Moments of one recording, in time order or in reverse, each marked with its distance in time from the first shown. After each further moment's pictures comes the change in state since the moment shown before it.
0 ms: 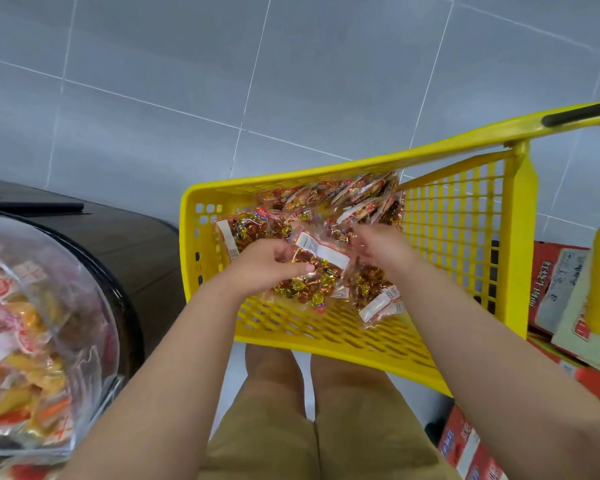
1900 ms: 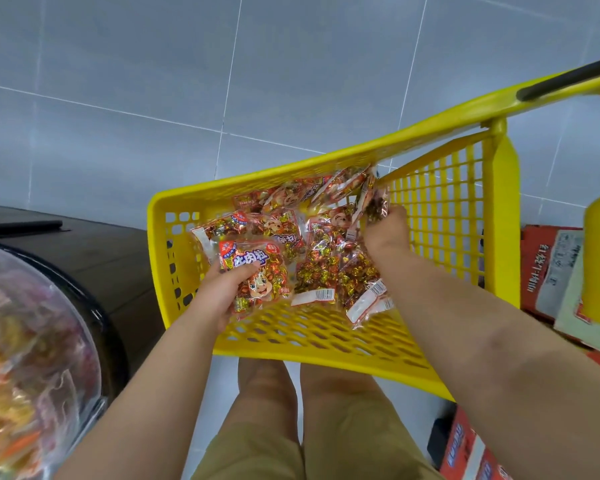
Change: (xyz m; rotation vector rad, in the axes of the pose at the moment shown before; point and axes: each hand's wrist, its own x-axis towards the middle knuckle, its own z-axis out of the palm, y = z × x) left_hand 0.001 -0.041 0.018 -0.749 0.312 -0.371; right_hand 0.053 0.023 -0.015 -0.165 0.514 -0.101
